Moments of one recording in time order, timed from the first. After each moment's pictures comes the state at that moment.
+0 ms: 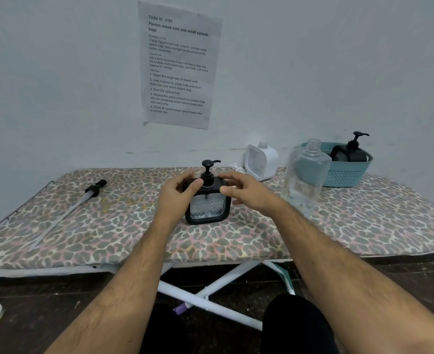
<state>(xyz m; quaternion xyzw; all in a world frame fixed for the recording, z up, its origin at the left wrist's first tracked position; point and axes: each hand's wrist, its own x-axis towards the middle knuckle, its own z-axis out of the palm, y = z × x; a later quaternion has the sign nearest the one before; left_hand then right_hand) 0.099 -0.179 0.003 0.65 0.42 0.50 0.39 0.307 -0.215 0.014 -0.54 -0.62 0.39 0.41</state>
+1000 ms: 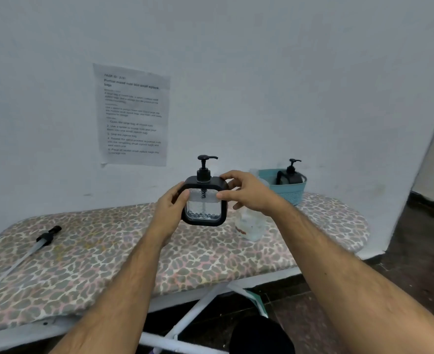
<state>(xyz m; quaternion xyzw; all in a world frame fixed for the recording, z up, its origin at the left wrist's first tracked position) 0.170 -0.212 0.055 0.65 0.30 0.48 0.51 0.371 -0.292 0.104 -0.60 -0.60 0.29 0.44</state>
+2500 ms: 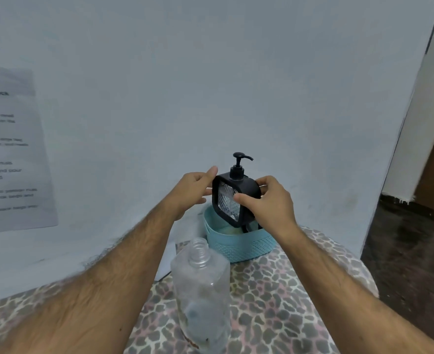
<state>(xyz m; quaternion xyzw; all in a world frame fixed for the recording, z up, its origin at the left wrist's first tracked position) 0.452 -0.062 0.124 0.79 0.26 0.25 0.50 0.574 -0.211 0.093 -0.74 -0.36 0.01 0.56</state>
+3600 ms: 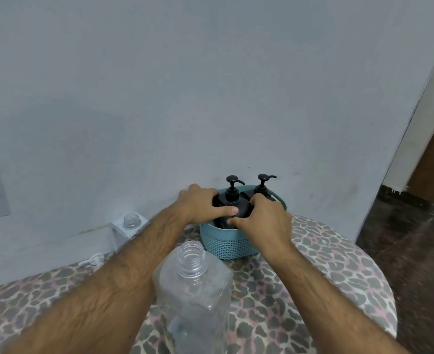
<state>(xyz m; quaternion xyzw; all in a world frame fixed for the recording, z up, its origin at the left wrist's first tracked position) 0.504 -0.023 0.049 0.95 0.28 0.04 0.13 0.585 -0.175 0.029 -0.89 -0.35 -0.07 0.30</state>
